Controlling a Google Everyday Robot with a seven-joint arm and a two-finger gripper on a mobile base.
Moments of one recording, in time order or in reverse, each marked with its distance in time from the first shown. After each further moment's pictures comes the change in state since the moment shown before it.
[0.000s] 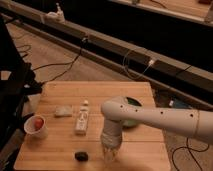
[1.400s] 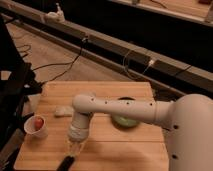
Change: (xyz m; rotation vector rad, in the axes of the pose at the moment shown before) arm -0.013 -0.170 -0.005 0.196 -0.051 -0.388
